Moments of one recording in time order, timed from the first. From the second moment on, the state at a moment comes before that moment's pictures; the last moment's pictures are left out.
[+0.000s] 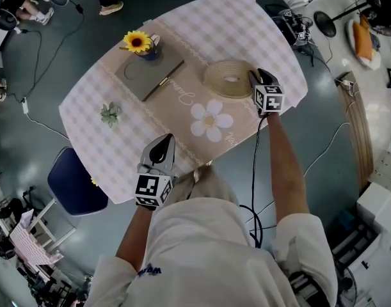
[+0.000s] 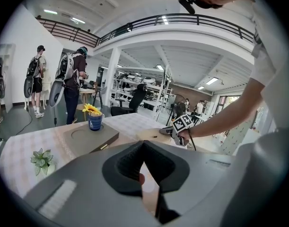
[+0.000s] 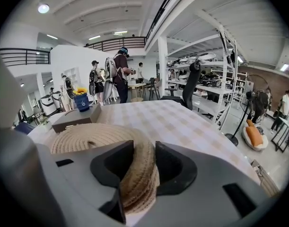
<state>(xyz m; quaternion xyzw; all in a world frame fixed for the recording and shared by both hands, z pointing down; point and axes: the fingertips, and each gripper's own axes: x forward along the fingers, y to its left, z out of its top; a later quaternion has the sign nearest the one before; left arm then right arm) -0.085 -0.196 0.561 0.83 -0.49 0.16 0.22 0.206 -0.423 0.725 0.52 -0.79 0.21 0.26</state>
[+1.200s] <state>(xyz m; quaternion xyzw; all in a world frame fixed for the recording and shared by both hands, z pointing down) -0.067 -0.178 0.493 0.85 -0.48 0.12 0.16 0.223 -0.381 0.660 0.55 -0.77 0.28 0.18</state>
